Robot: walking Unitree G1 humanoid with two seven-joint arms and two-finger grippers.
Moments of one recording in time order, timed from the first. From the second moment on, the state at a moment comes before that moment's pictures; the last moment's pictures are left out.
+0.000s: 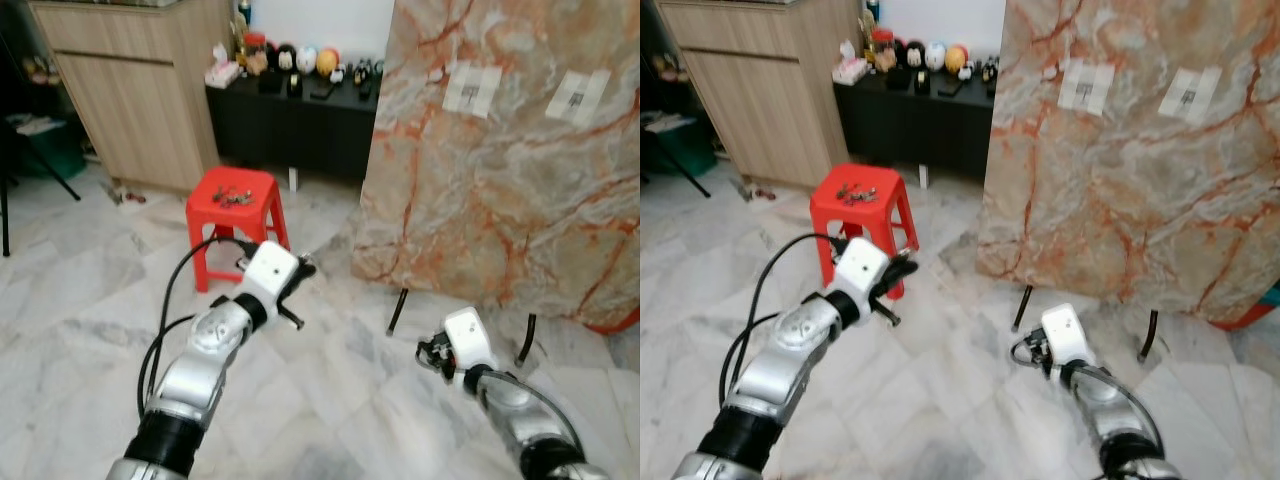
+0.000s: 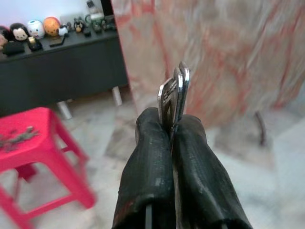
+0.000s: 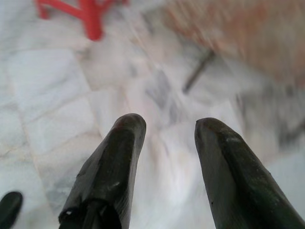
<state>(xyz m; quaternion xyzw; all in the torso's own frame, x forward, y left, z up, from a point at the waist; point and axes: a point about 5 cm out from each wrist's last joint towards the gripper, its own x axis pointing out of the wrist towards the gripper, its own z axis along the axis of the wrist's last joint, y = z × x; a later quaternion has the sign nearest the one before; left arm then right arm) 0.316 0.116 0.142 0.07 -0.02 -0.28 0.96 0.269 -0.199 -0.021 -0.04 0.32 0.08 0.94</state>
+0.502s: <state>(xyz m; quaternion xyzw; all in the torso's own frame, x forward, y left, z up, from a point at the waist) 0.289 0.063 0.162 0.01 -0.04 -0.44 0.90 0.227 -0.191 -0.058 0.01 0.39 -0.01 0.92</state>
